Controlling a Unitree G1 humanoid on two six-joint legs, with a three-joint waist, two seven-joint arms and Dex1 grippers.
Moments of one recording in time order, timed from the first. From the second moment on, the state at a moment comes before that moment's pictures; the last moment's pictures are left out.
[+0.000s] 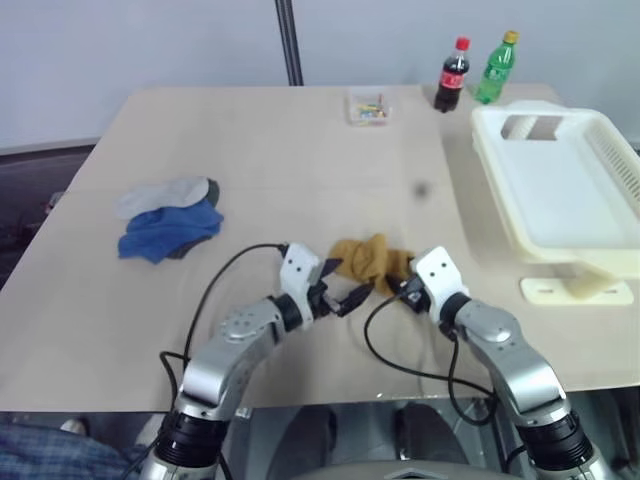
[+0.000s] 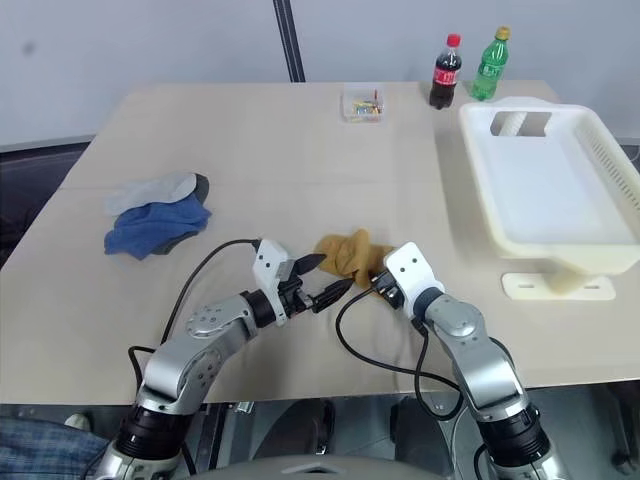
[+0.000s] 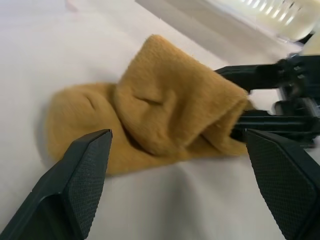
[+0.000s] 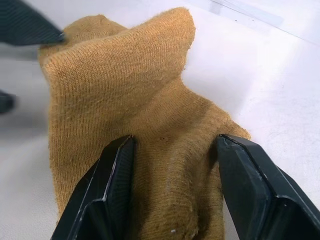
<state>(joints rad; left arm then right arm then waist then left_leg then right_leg) -0.13 0.37 -0.19 -0.32 -0.34 0.49 -0.53 -0.11 -0.29 0.29 -0.41 -0.03 0.63 0.36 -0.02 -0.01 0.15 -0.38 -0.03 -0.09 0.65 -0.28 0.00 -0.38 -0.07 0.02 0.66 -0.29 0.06</state>
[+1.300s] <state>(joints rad) -0.30 0.53 -0.29 -0.17 0.29 -0.08 -0.50 -0.10 -0.28 0.29 -0.42 -0.03 0.61 0.34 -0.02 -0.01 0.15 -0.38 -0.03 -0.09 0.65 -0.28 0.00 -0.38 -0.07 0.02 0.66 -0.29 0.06</state>
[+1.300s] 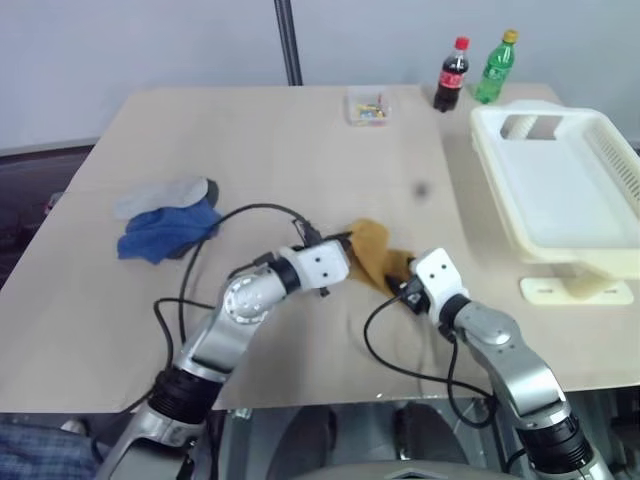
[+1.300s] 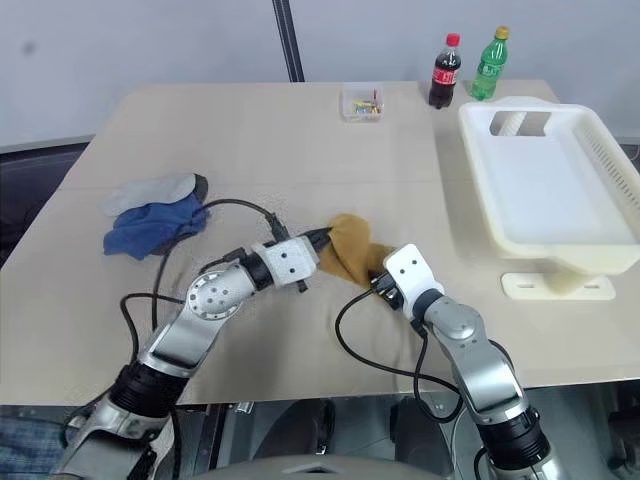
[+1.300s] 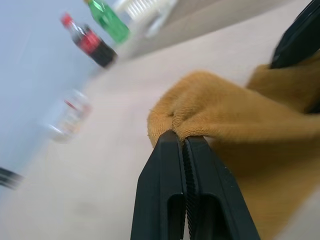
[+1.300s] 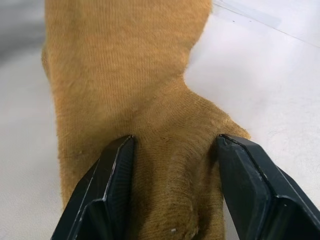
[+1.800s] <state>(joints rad) -0.23 0.59 -0.31 -0.11 0.41 -0.12 -0.50 -0.09 -0.28 0.29 -0.42 -0.03 0.61 0.34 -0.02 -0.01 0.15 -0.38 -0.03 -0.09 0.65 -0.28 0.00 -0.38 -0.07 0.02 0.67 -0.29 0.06</state>
